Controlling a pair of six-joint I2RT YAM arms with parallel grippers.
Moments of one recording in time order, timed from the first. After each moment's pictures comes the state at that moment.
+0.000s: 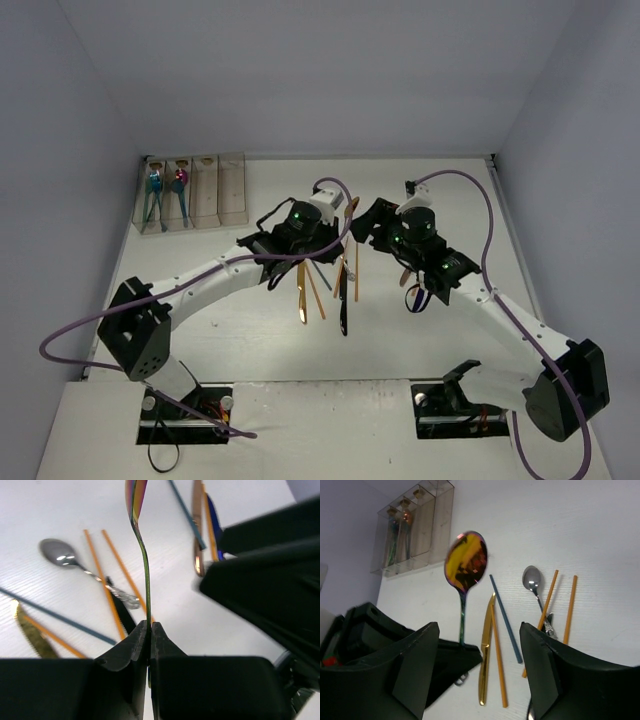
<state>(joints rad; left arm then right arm) -0.79 1.57 1.21 -0.19 0.06 -0.43 0.54 1.16 0.83 -0.04 0.05 0.72</state>
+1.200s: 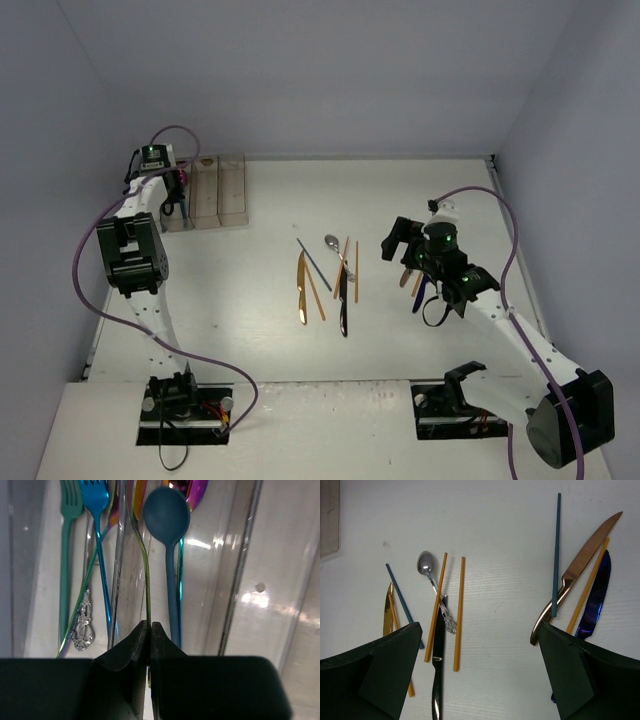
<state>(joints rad) 0.17 2.19 1.81 -0.47 -0.09 -0.02 0.38 1.02 0.70 -0.22 0.14 0.49</state>
